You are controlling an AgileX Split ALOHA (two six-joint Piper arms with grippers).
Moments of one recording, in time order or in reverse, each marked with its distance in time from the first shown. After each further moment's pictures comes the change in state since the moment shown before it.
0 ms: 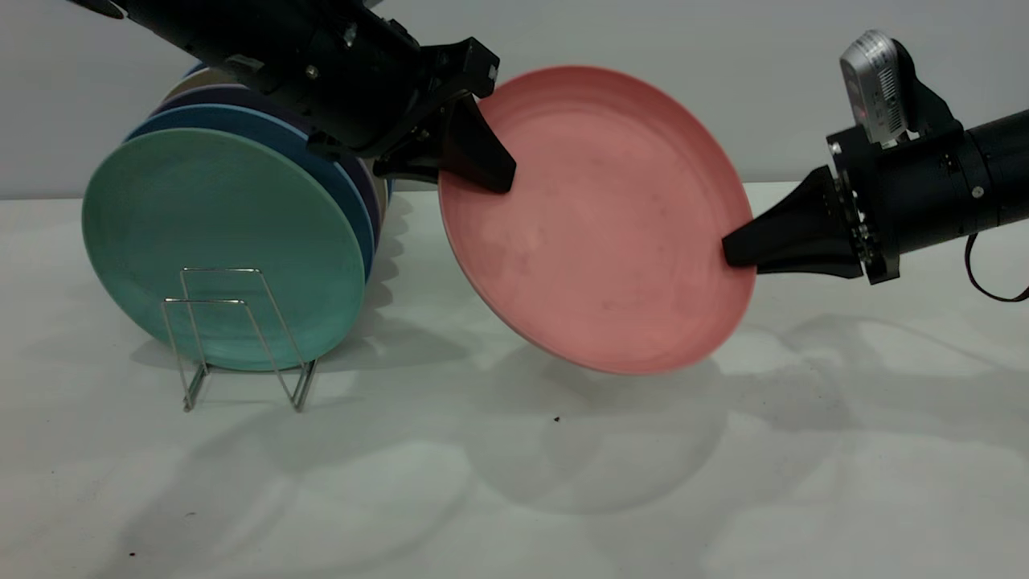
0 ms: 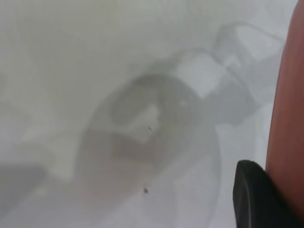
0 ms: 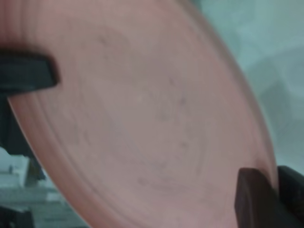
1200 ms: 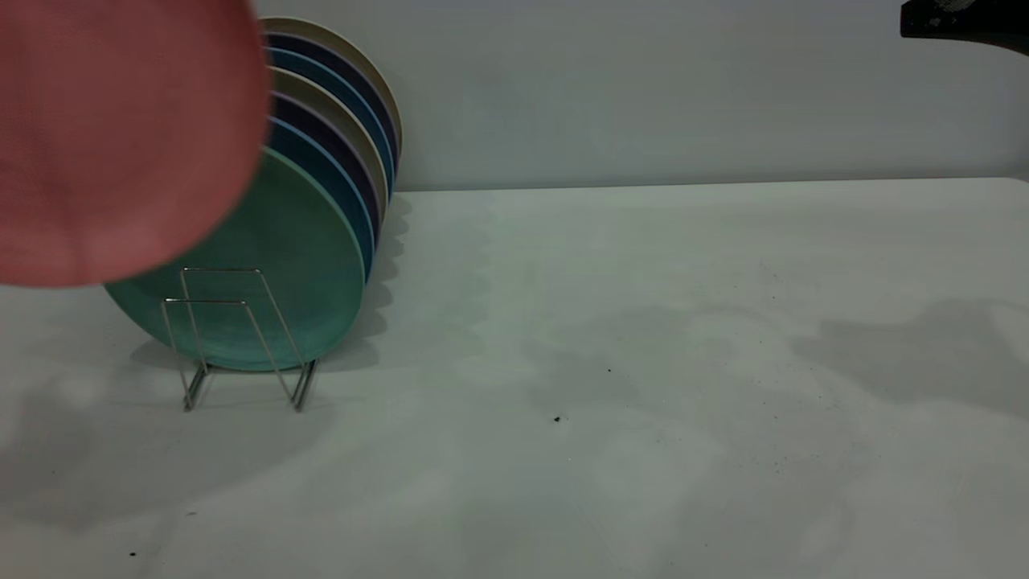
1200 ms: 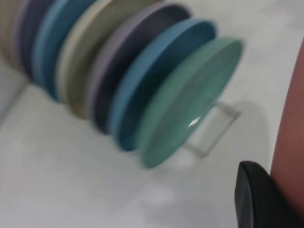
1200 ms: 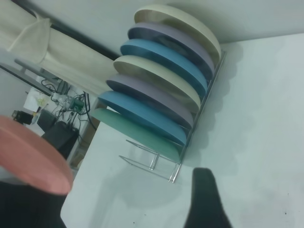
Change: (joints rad) left arm 0.498 -0.472 -0.117 0.744 0.489 0.271; right arm -0.209 -0.329 0.000 0.029 0.062 0.078
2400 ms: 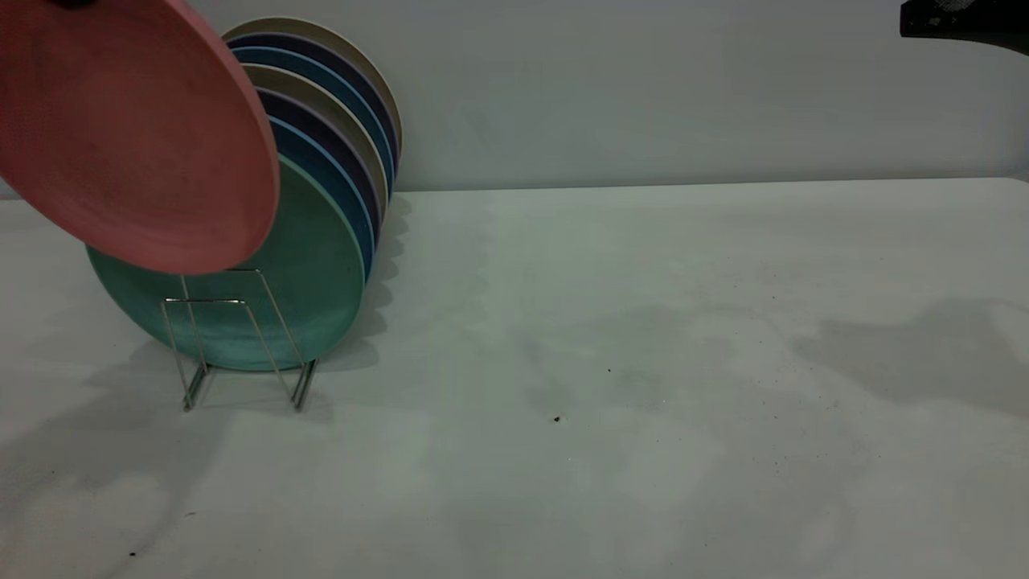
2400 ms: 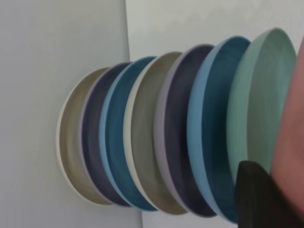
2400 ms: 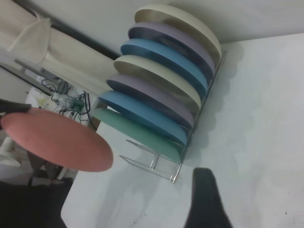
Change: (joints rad) left arm -0.071 0.109 0.097 -0.179 -0.257 0.872; right arm 0.000 0.000 0.000 -0.001 0.000 0.001
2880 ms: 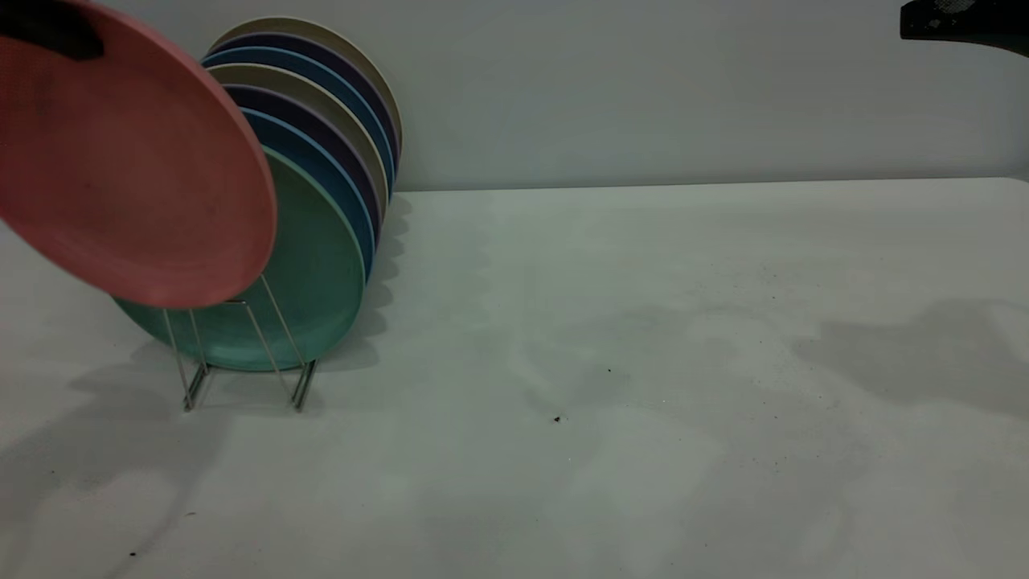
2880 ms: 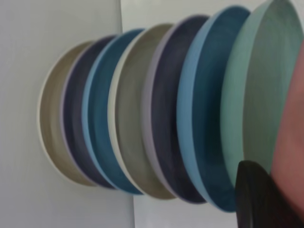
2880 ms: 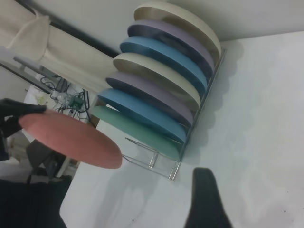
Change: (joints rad) left arm -0.009 0.012 0.098 0.001 -0.150 0.000; right arm 0.000 0.000 0.000 -0.006 0.000 -0.002
